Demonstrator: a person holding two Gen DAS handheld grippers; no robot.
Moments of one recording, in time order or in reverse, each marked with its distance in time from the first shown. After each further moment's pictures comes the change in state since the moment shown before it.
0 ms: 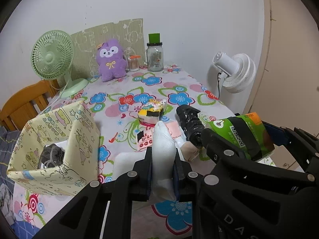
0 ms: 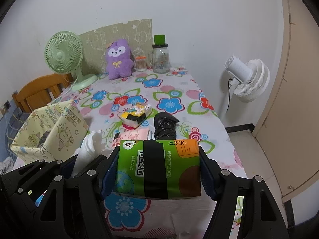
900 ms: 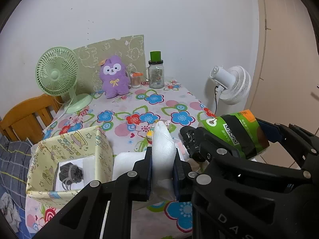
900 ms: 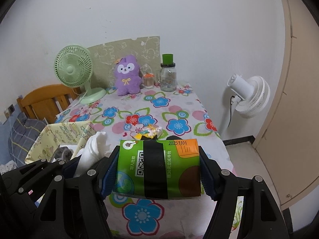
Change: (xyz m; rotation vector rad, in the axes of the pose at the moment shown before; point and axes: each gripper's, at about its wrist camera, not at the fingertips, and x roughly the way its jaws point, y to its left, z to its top) left arm -0.042 0.022 0.030 0.019 -0.065 -0.020; right arm -0.039 0.028 0.036 -0.025 -0.071 0.011
